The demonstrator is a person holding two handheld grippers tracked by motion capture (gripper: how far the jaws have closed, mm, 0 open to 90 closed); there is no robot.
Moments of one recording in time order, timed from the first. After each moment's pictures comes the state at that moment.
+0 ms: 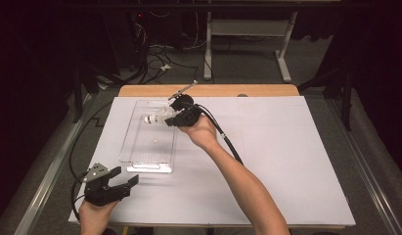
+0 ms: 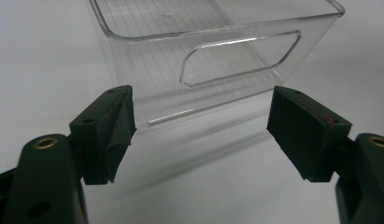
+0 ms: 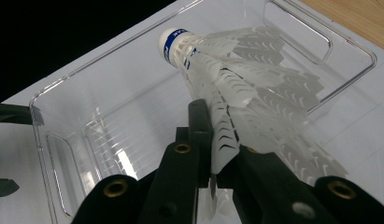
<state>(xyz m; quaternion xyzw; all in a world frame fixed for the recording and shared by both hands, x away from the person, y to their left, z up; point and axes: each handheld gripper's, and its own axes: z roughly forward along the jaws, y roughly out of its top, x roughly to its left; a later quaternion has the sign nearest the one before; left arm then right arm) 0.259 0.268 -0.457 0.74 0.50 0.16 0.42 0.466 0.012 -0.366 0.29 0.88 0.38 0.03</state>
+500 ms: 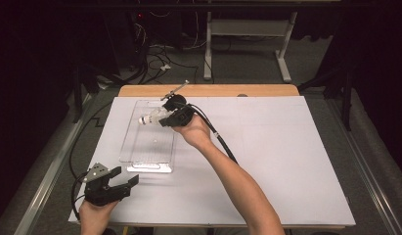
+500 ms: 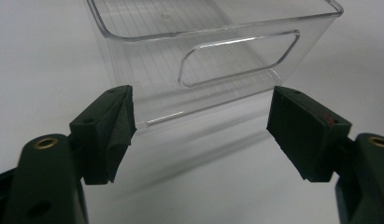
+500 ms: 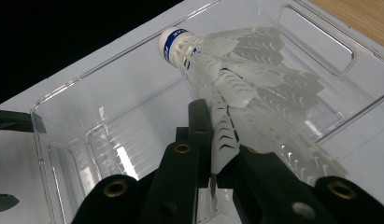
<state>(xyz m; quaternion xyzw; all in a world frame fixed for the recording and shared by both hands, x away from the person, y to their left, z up) 0.259 0.268 -0.457 0.74 0.50 0.16 0.43 0.467 0.032 -0.367 0.28 0.89 0.37 0.03</state>
